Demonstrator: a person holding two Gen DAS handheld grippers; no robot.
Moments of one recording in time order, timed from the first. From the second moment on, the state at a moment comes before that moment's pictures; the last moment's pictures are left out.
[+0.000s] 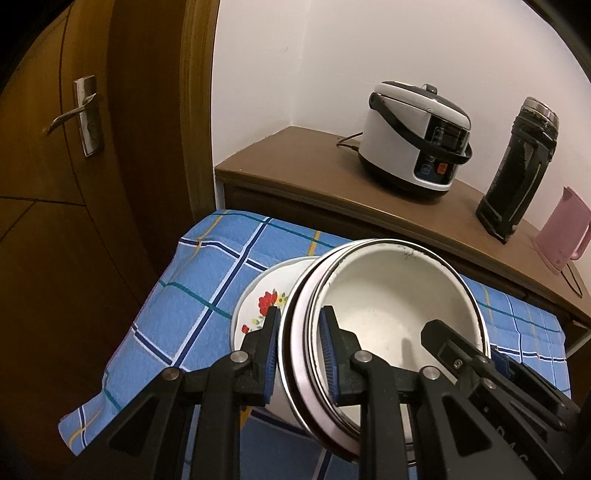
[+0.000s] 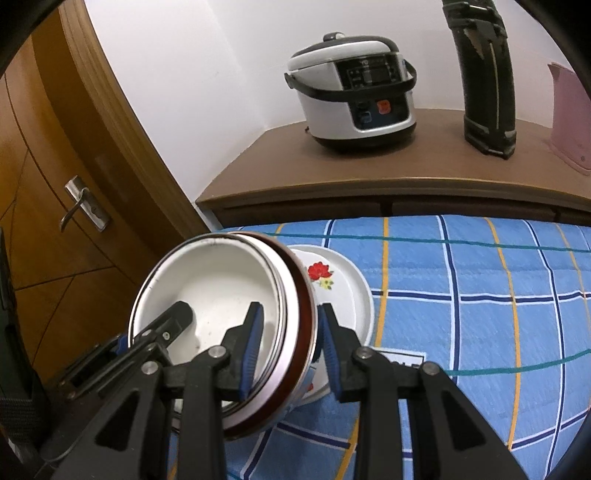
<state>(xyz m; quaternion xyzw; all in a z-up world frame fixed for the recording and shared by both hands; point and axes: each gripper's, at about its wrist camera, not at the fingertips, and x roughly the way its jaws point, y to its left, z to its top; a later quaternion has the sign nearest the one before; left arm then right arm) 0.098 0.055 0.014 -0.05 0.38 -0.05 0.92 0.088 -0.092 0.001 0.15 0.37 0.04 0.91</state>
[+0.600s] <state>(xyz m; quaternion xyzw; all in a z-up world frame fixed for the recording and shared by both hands) 0.125 0.055 -0.005 -0.06 0.40 -0.04 0.91 0.114 -0.090 -0.015 0.16 0.40 0.03 0.90</state>
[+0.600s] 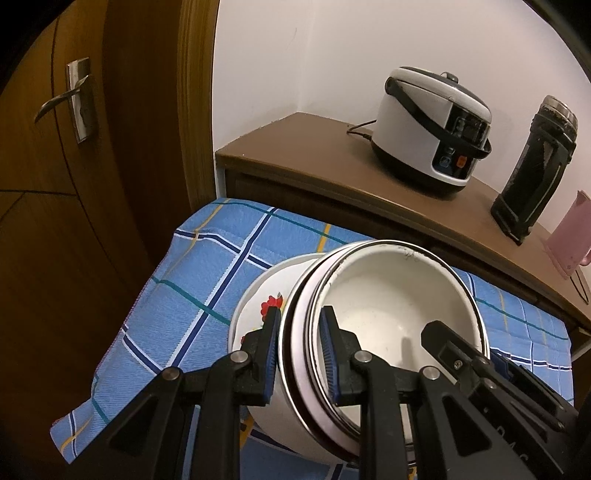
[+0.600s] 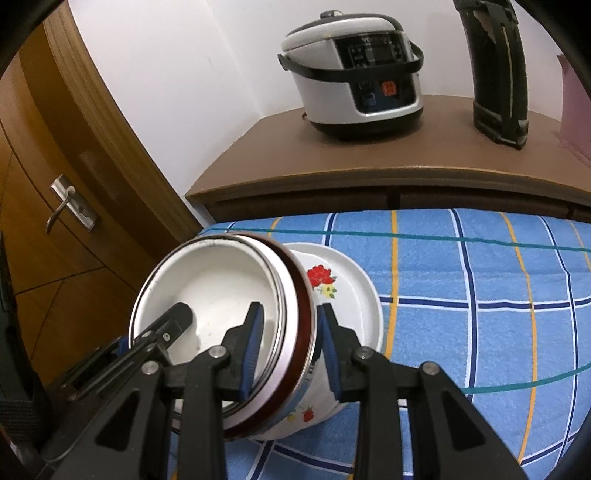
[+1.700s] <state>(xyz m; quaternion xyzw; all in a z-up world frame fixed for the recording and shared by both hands) 0.140 0.054 -0.024 -0.07 0.43 -0.04 0.90 0.135 -0.087 -0.030 0.16 0.42 0.03 0.89</state>
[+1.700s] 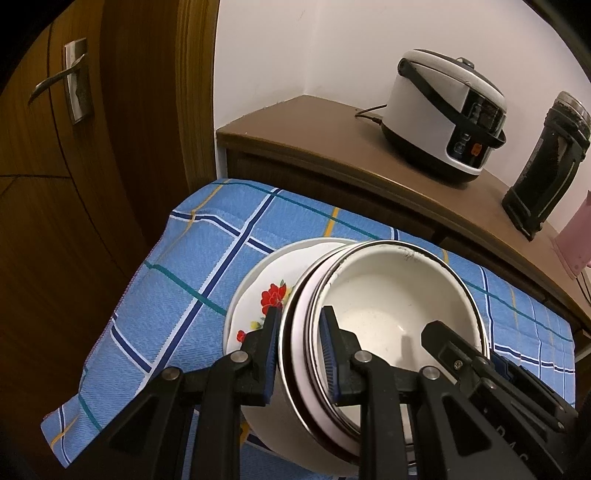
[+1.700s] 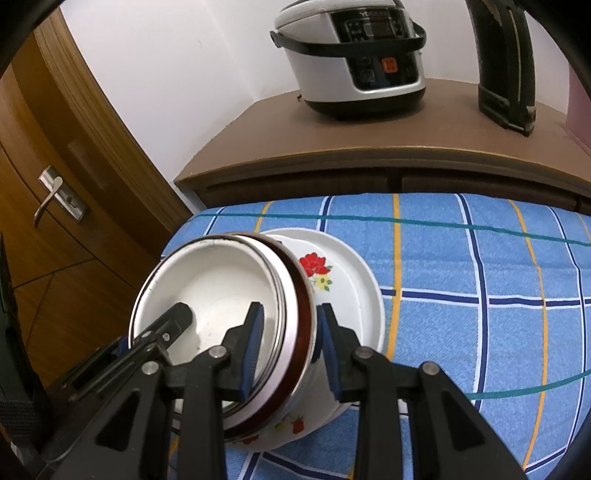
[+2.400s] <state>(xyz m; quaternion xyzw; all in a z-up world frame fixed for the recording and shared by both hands) 0.145 0.055 -0.027 -0.06 0.43 -0.02 0.90 0.146 -0.082 -0.040 0.16 0.44 0.04 0.88</state>
